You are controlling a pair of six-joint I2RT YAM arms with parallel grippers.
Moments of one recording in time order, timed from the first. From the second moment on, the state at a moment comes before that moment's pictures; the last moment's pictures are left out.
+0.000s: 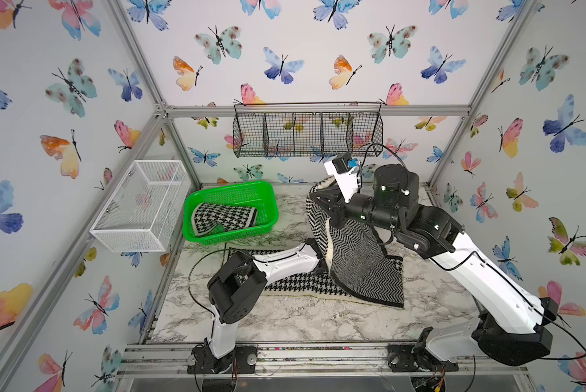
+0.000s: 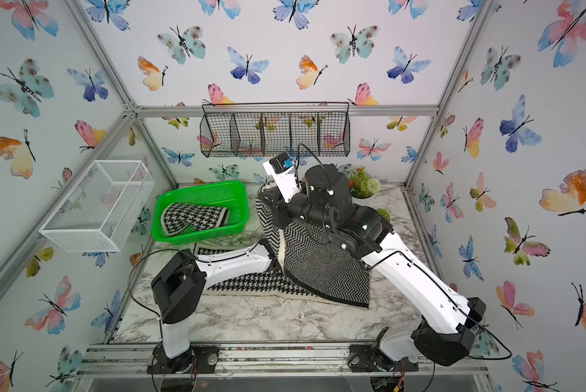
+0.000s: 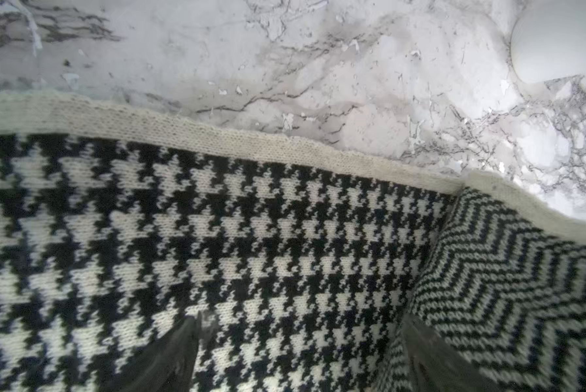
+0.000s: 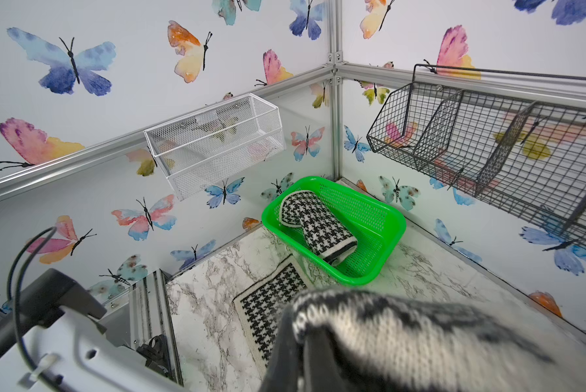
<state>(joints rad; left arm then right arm) -0.98 1.90 1.37 -0.48 -0.09 -0.97 0.91 1.42 1.78 -0.58 -0.16 0.08</state>
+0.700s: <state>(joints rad) -0.98 1.72 1.17 -0.44 -0.11 -1.02 0.86 1.47 1.65 -0.42 -0.31 0.11</state>
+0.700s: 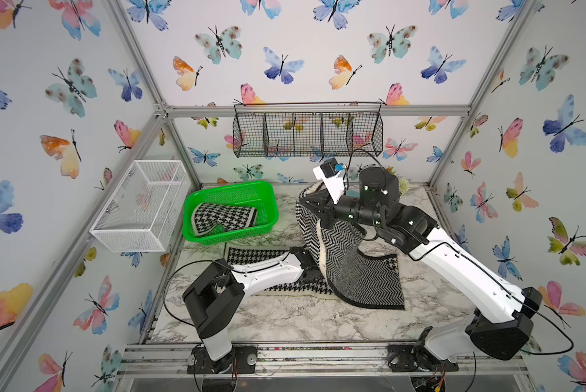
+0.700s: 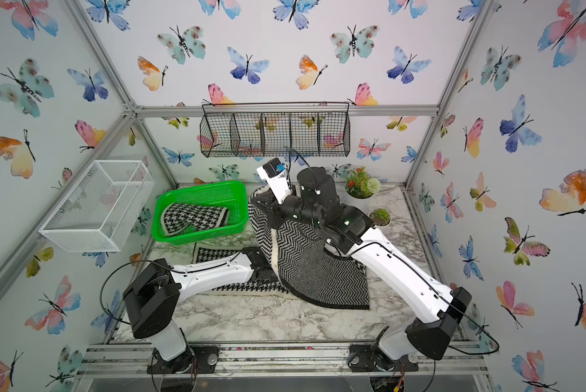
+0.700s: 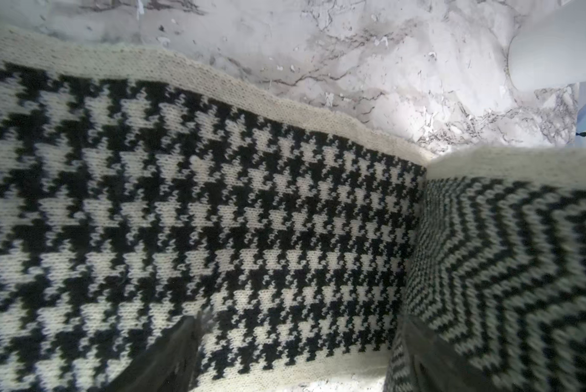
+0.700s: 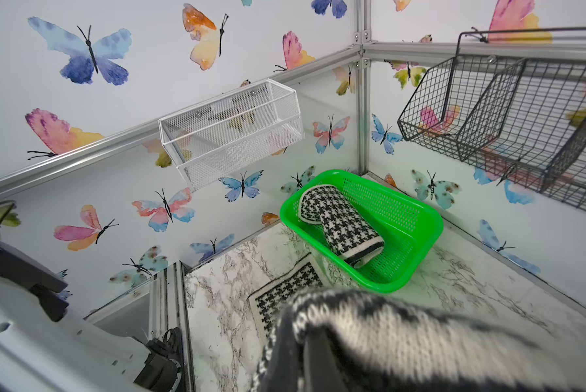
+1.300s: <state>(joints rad) -0.97 1.82 1.32 -0.47 -0.12 -0.96 0.71 1.49 1.73 -0.40 -0.21 0.11</state>
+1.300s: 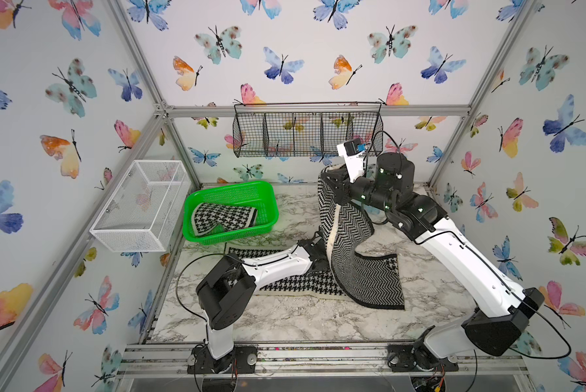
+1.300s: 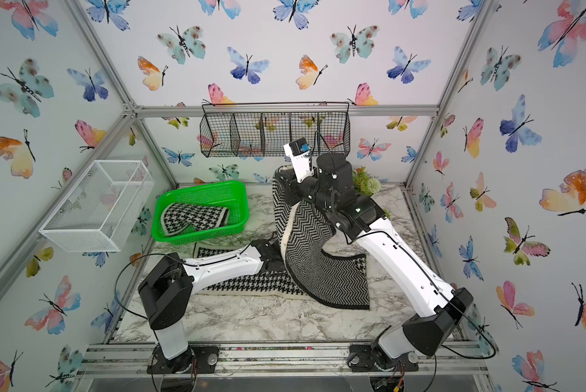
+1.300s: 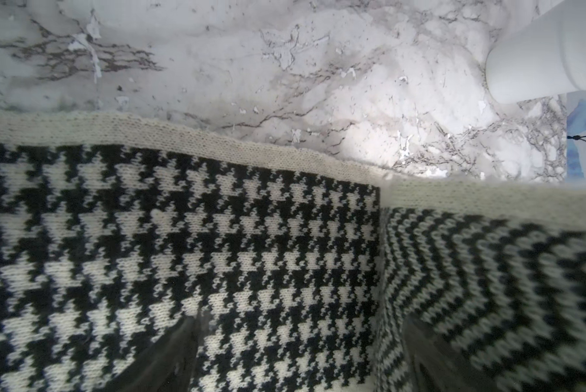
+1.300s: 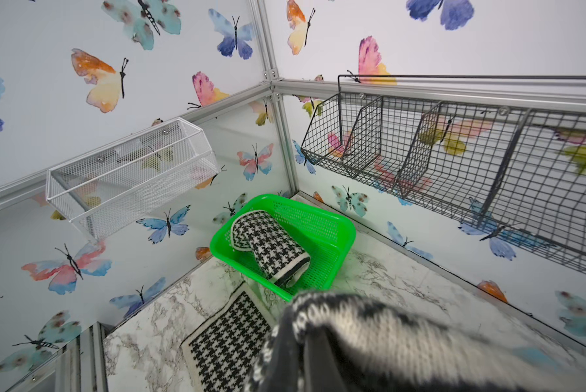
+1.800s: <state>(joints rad) -0.96 1.85 1.33 -0.45 -0.11 -0.96 0.69 1.49 1.78 -0.41 -0.17 0.10</state>
